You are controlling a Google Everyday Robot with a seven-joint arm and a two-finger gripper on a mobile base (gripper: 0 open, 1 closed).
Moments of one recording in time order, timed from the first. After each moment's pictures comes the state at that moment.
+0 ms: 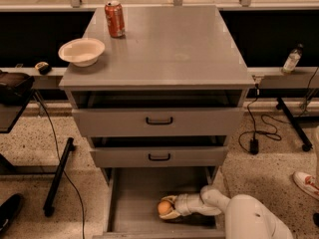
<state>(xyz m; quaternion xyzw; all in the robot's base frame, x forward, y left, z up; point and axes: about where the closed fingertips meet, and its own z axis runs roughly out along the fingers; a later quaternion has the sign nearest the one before) 0.546 -0.036 0.111 -0.58 0.66 0.33 0.35</state>
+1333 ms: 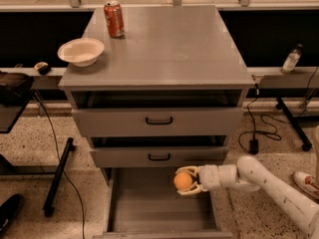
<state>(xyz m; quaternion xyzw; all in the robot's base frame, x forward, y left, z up) 0.534 -0.094 0.426 -0.62 0.50 0.35 0.49</state>
